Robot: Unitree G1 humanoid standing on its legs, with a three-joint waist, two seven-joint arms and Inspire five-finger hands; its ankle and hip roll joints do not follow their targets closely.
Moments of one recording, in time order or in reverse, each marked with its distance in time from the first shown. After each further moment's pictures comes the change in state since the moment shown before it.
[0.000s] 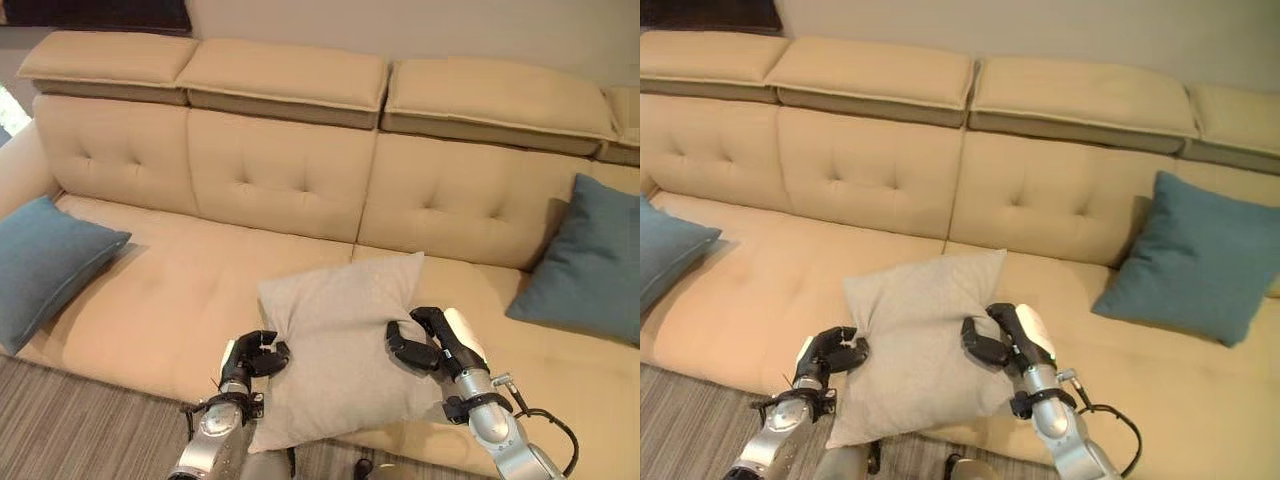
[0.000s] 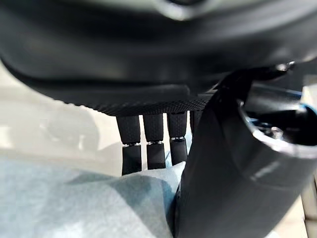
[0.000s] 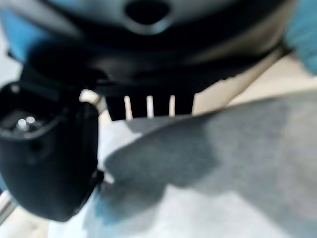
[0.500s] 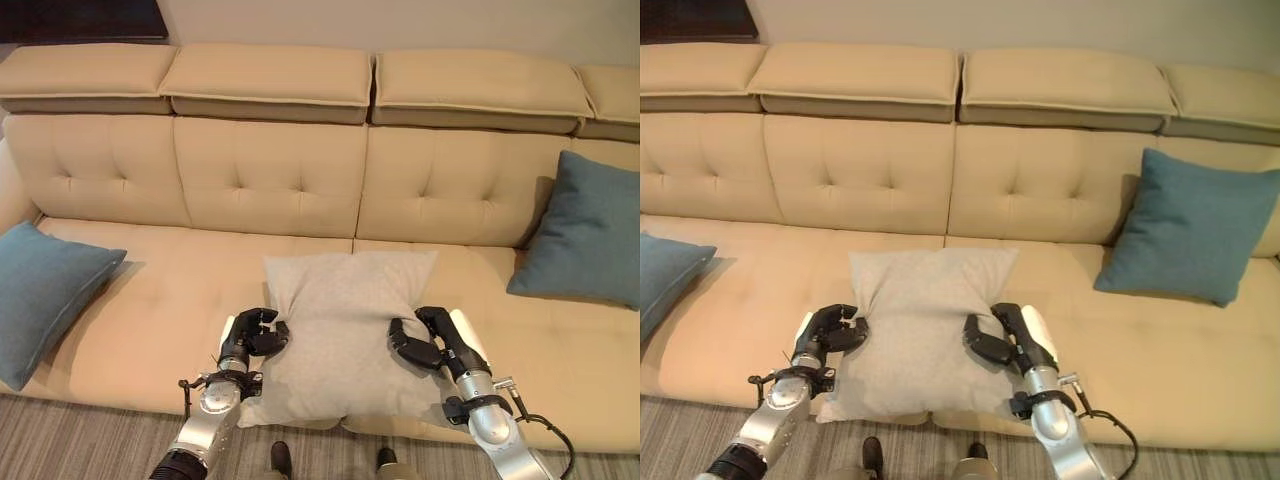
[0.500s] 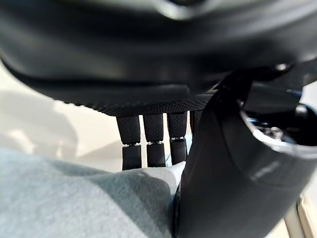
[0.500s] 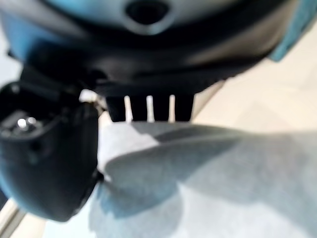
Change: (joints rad) left arm -0.086 0.066 -0.008 -0.003 0.100 -0.001 0.008; right arm 0.014 0.066 -0.022 -0.002 0.030 0.004 0.012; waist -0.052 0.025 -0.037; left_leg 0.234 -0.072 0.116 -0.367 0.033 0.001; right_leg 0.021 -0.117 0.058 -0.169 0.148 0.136
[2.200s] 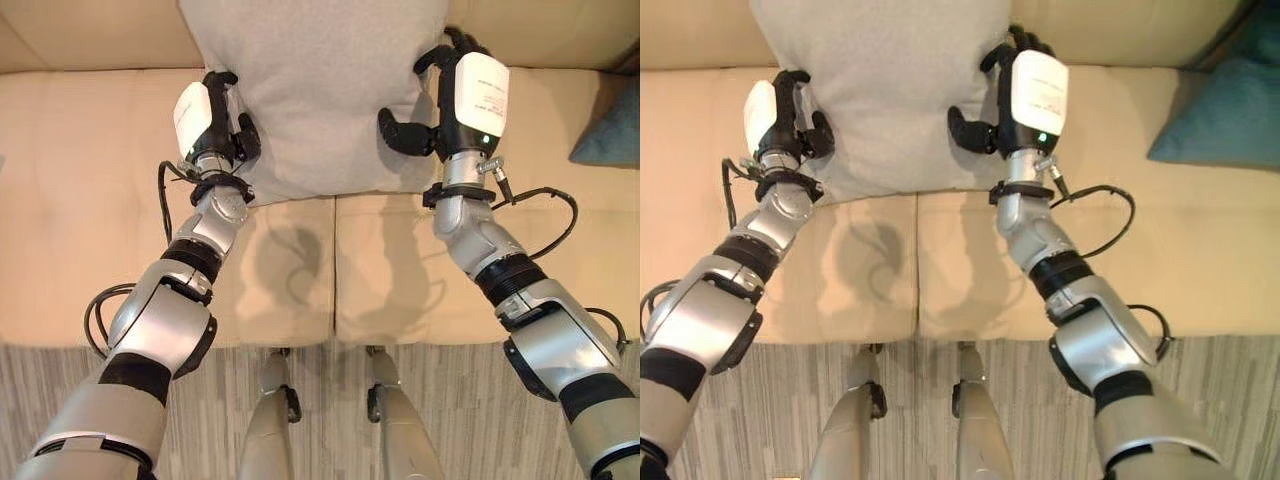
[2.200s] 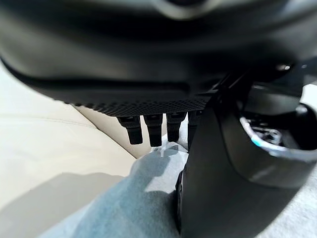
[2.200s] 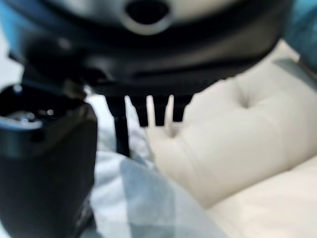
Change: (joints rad) left arm -1.150 0.035 -0.185 0.754 0.347 0.011 0.322; right arm -1.260 -0.047 0.361 0.726 -0.110 0.159 -0.543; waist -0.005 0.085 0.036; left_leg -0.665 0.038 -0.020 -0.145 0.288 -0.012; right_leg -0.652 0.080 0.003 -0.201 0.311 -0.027
